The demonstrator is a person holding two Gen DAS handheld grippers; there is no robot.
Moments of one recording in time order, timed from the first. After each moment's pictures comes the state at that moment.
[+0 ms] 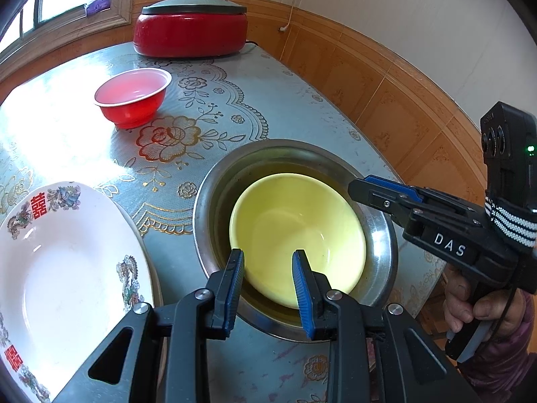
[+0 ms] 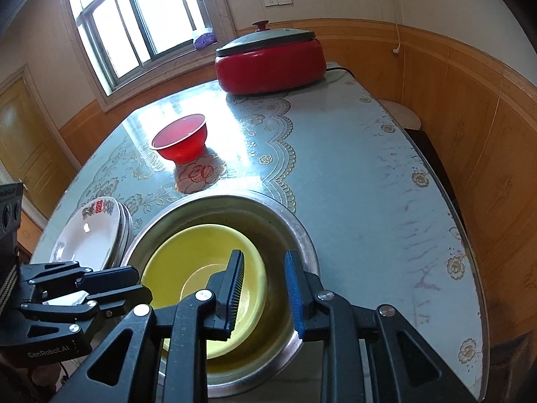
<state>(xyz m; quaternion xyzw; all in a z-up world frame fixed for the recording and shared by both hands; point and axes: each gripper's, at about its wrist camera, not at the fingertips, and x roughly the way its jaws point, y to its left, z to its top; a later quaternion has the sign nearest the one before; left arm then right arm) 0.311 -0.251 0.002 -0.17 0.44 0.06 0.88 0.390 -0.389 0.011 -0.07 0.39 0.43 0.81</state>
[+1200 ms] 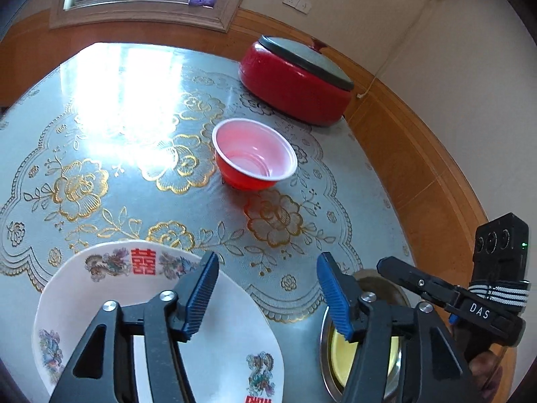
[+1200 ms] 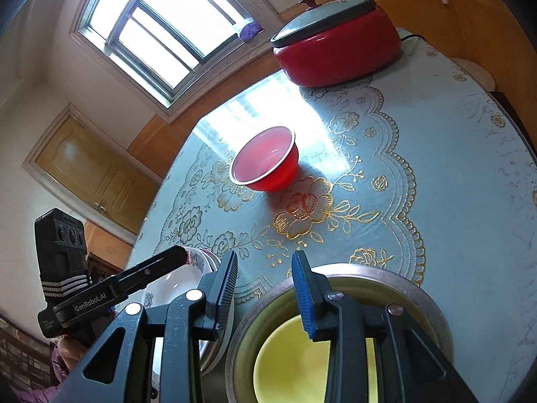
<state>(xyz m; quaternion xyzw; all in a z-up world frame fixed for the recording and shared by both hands) 0.294 -0.122 0.044 -0.31 0.33 0.20 0.87 0.425 -0.298 0.032 0.04 0.46 0.56 0.69</state>
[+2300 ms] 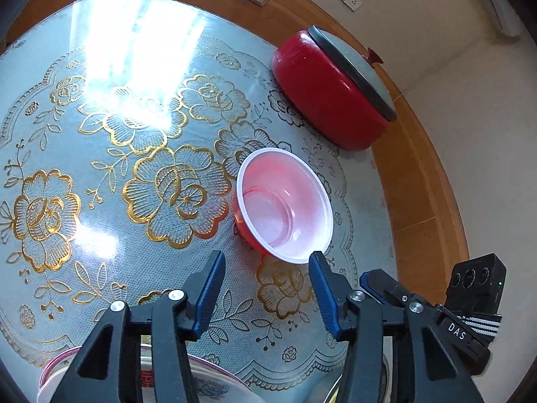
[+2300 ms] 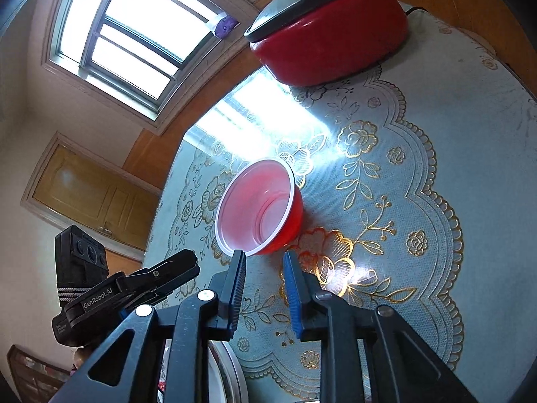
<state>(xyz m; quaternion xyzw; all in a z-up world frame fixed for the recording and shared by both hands) 0.363 -0.021 0.025 -0.43 0.36 0.18 0.81 0.488 -0.211 0.024 0.09 0.52 0.53 0.67</state>
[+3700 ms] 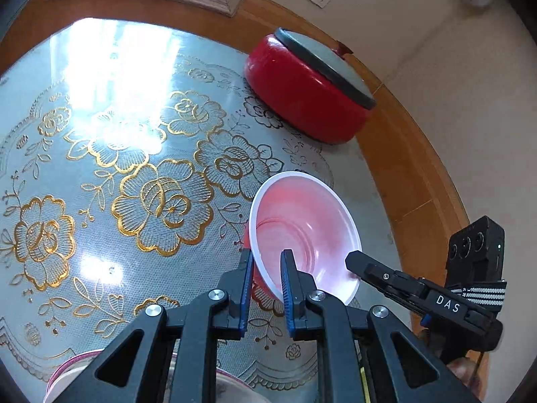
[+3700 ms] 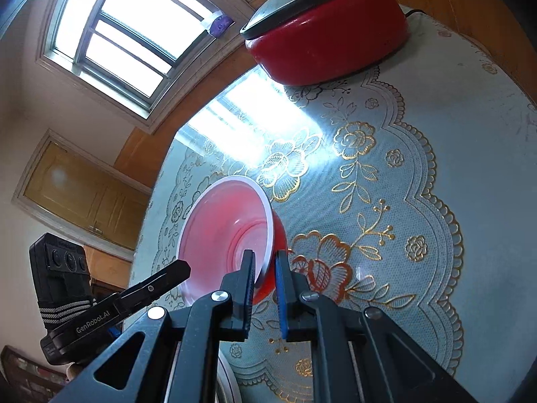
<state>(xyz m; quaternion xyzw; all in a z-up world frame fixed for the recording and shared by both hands) 0.361 -0.050 0.036 -0.35 0.35 0.16 0.85 0.483 -0.208 0.023 0.07 0.51 0.52 0.68</state>
